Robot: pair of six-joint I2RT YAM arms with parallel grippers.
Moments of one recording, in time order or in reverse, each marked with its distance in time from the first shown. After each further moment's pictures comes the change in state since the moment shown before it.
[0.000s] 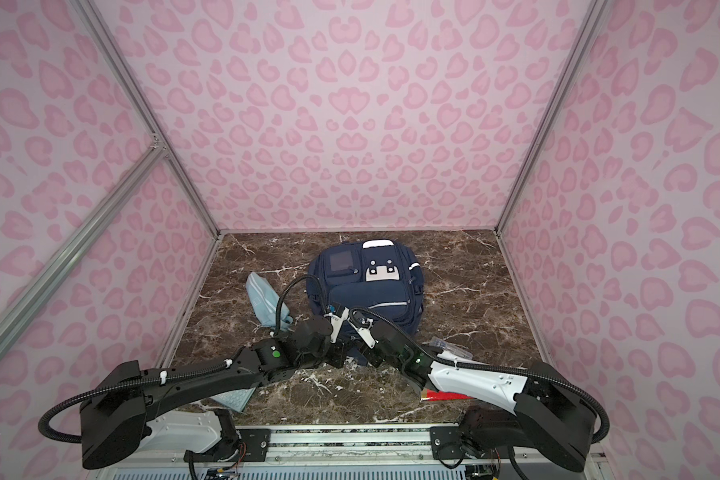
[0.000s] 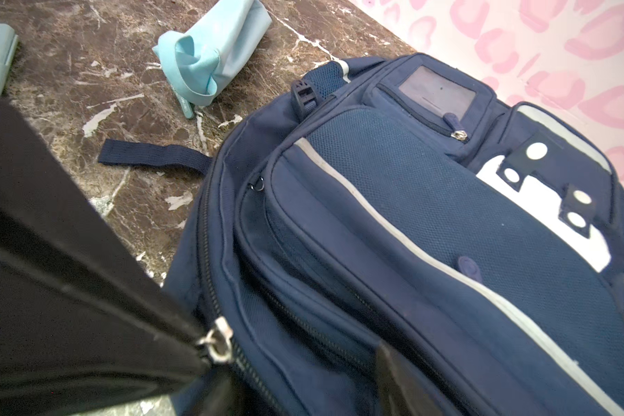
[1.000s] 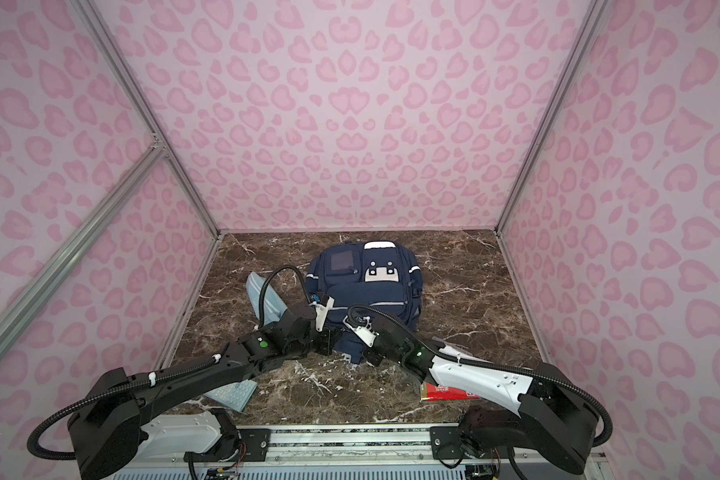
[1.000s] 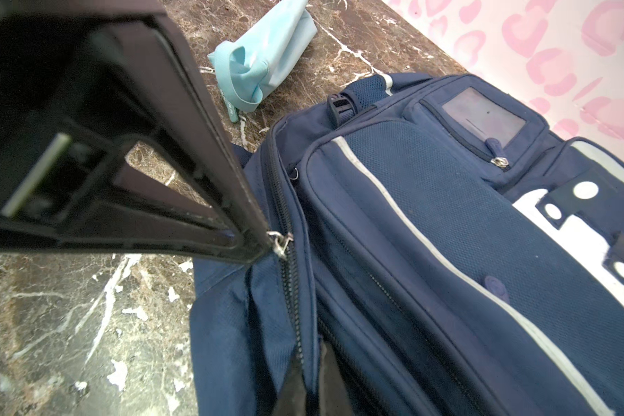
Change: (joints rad) left arm 0.175 -0.026 -0.014 -0.045 0.078 0.010; right arm -0.038 -0.029 0.051 -0.103 -0.144 -0.064
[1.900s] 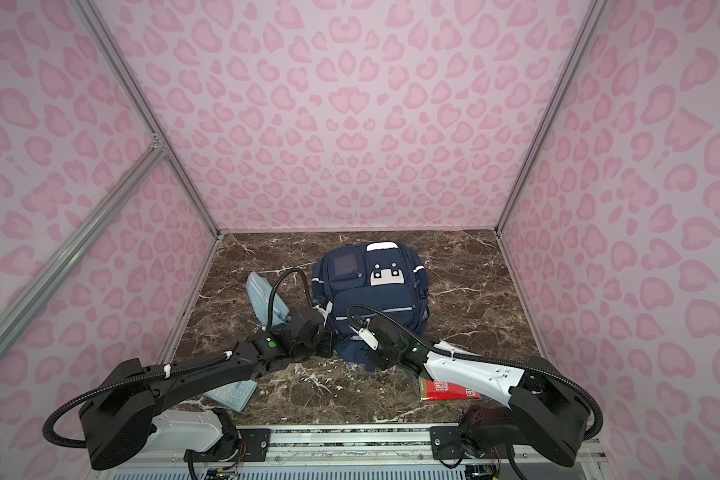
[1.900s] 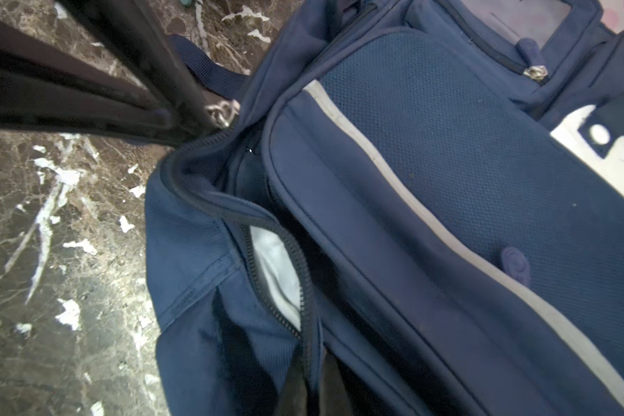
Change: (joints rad) left arm -0.063 0.058 0.003 -0.029 -0.111 -0.055; right arm 0.007 0.065 0.043 -0.184 0.060 0.029
